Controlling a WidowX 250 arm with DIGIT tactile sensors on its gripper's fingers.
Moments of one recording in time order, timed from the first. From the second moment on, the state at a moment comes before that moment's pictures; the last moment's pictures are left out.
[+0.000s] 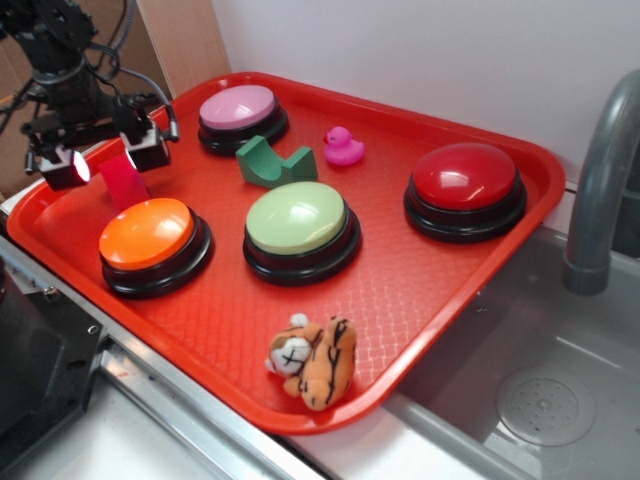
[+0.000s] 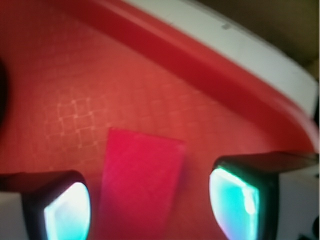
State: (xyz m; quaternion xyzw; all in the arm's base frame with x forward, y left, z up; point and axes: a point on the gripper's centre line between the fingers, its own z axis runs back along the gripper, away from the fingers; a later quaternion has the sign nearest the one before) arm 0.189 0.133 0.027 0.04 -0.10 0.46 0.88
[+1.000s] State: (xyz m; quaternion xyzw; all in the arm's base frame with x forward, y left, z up) arm 0.189 0.129 0.031 0.08 -0.09 0.34 0.93
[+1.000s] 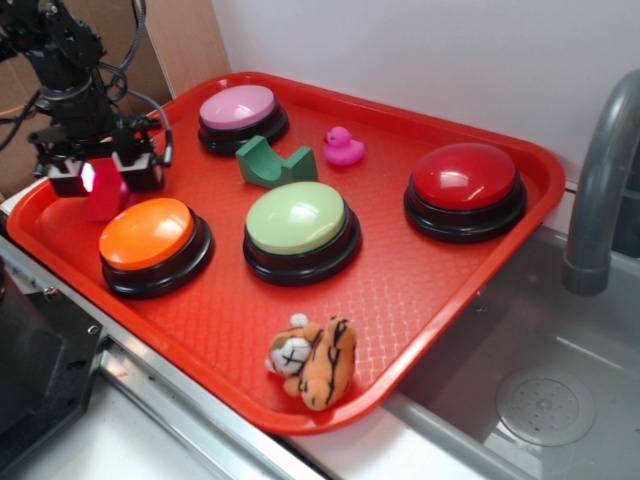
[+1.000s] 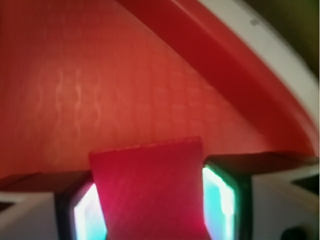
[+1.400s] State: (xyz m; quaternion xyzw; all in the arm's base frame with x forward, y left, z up) arm 0.227 0.041 0.107 0.04 -0.07 0.09 0.99
